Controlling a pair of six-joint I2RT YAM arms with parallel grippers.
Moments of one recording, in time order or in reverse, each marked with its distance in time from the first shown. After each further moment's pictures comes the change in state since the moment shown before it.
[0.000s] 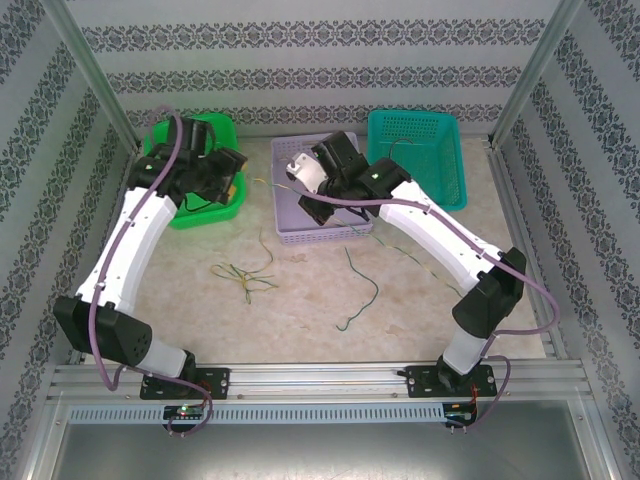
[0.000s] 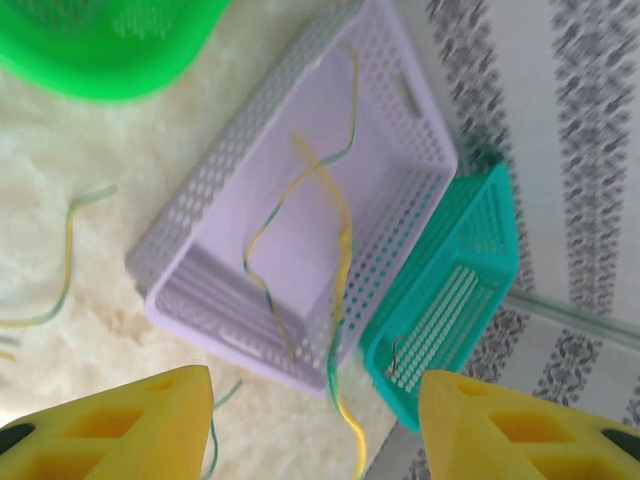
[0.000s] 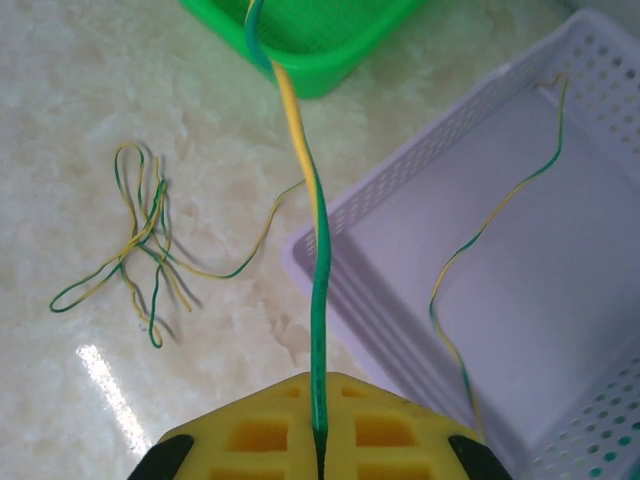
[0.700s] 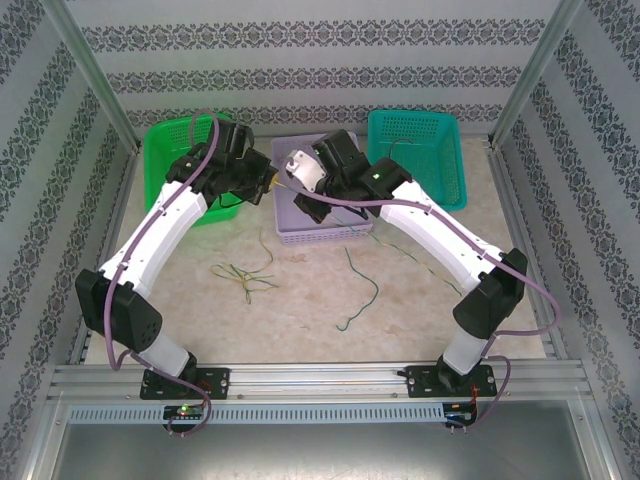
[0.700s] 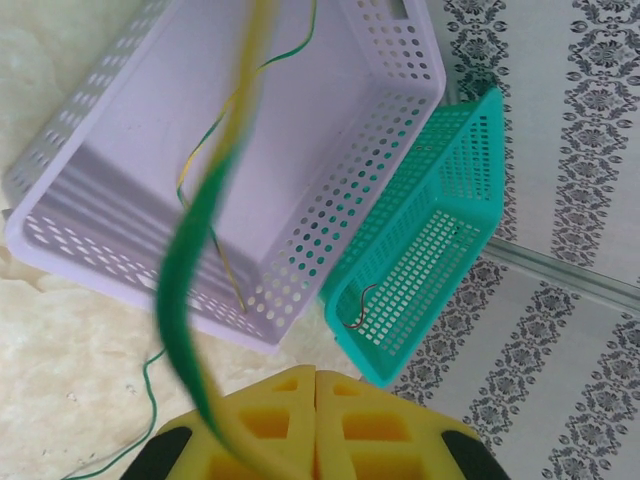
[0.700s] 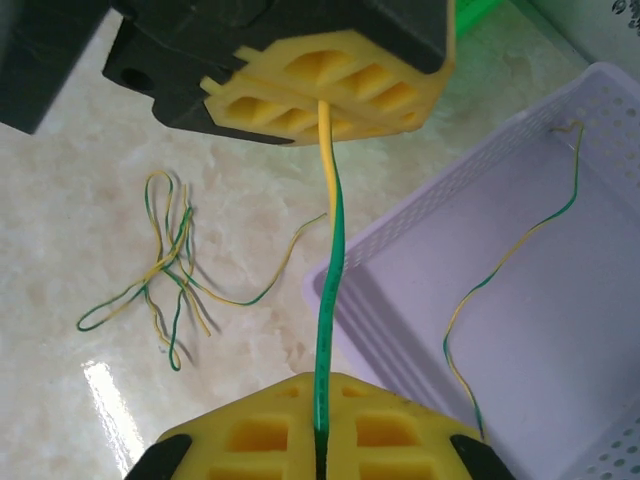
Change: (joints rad) left arm -0.130 0.108 0.003 0.151 0.014 -0.144; right arm -0.014 -0.002 0.000 0.034 -0.080 0.011
